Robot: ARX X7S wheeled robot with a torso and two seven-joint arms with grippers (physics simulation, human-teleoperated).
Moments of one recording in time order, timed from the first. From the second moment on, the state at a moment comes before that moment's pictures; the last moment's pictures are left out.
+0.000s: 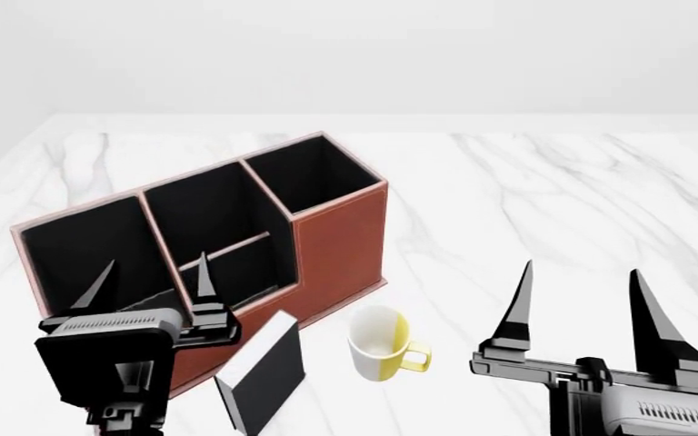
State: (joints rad) left arm -0.03 -0.19 0.03 0.40 -0.22 -0.15 -0.19; right arm -0.14 0.19 -0.05 -0.53 -0.03 -0.09 0.30
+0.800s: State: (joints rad) left arm -0.31 -0.66 0.24 0.60 -0.69 -1.11 0.08; right arm -0.12 0.21 -0.09 -0.46 0.04 -0.06 0.29
